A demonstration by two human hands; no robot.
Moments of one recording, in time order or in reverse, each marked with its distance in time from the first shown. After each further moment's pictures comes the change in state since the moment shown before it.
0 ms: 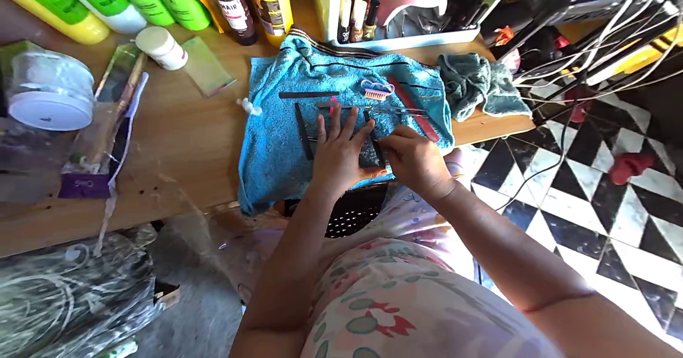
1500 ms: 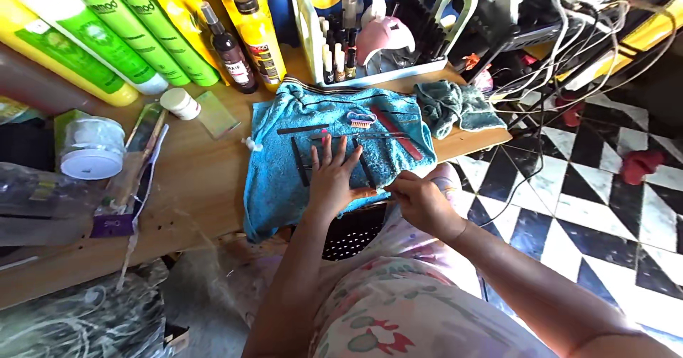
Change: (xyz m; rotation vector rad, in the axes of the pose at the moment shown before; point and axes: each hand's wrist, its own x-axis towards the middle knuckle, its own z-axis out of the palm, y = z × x) left_hand -0.001 0.000 -0.001 0.042 -0.017 0.016; right_hand -0.052 0.001 -0.023 0.161 -0.118 0.131
